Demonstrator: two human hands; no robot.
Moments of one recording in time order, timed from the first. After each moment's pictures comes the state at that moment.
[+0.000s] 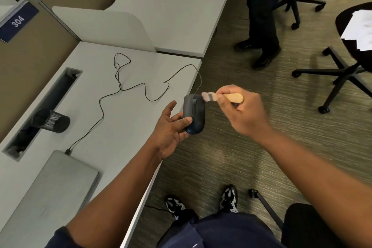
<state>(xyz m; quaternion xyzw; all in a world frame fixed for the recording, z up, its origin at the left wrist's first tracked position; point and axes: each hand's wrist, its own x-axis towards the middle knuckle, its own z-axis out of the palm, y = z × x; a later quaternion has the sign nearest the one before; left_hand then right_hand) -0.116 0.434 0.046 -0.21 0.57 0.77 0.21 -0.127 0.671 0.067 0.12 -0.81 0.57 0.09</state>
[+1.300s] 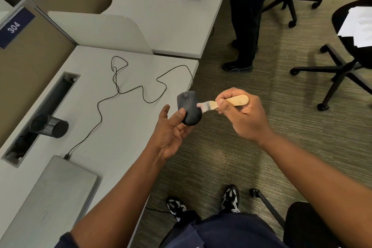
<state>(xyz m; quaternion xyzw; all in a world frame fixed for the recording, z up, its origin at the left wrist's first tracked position) -0.120 0.453 0.059 -0.29 0.44 0.83 0.16 -0.124 0.676 0.062 0.10 -0.74 0.67 0.03</state>
